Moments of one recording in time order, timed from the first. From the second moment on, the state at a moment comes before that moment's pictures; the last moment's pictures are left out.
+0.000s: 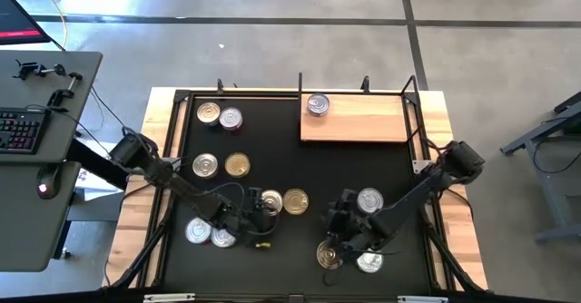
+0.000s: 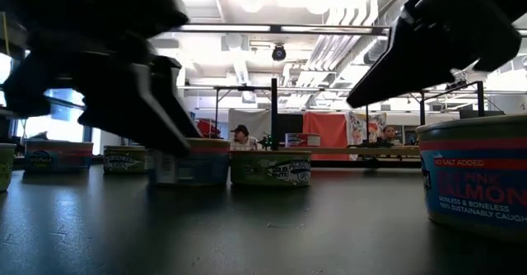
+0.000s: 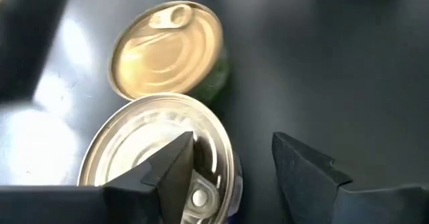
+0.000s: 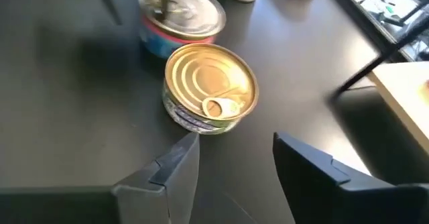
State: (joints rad) left arm -0.53 1.75 0.83 -0.01 -0.55 -0.25; right arm 0.65 1.79 1.03 -0.33 0.89 0.60
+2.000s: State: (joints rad) left arm -0.56 1.51 0.30 0.76 -0.59 -0.34; right arm 0.26 2.11 1.12 0.48 0.33 -0.72
